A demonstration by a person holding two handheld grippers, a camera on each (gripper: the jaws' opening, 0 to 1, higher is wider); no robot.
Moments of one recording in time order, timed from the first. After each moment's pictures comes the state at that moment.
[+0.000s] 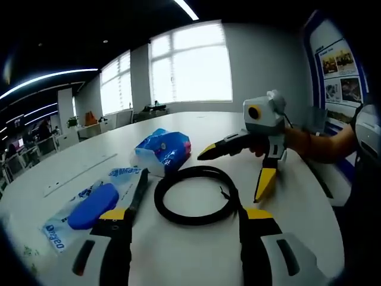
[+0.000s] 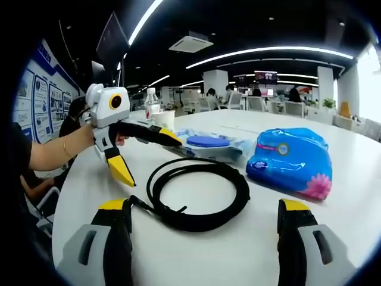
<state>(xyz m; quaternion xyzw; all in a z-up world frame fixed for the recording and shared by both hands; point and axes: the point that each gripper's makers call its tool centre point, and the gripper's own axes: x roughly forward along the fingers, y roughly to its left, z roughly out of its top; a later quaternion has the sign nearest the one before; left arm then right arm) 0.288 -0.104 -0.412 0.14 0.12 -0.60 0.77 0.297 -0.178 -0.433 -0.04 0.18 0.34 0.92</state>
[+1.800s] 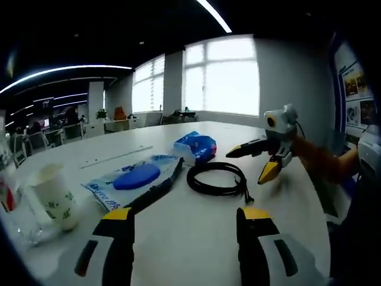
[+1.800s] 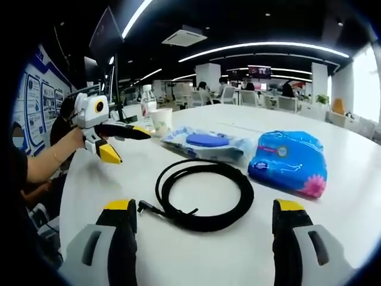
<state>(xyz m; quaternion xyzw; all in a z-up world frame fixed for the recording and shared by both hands) 0.281 -0.017 -0.404 0.08 0.13 -0.53 0.83 0.288 -0.175 -0.422 -0.05 0.20 0.31 0.93</state>
